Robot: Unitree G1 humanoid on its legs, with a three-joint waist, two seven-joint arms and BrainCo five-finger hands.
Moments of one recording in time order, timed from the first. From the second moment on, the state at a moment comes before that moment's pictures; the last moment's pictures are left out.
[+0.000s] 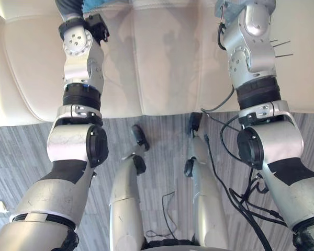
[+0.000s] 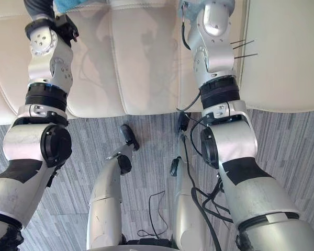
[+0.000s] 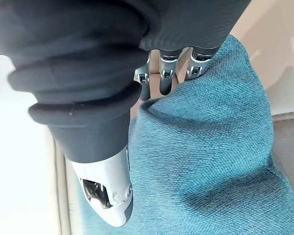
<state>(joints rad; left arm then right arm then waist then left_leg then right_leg) -1.28 0.37 0.27 0.89 -0.21 -0.14 0.30 -1.37 -0.26 -0.04 0.66 0.28 -0.18 -0.28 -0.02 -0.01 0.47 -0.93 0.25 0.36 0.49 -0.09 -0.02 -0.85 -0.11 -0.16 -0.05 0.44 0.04</state>
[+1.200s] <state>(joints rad) 0.14 0.16 0.05 0.84 0.02 -0.22 0.06 0.13 -0.22 -0.08 0.83 -0.13 -0.20 -0.04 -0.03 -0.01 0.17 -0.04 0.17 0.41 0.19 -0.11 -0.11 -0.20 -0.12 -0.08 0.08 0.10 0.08</state>
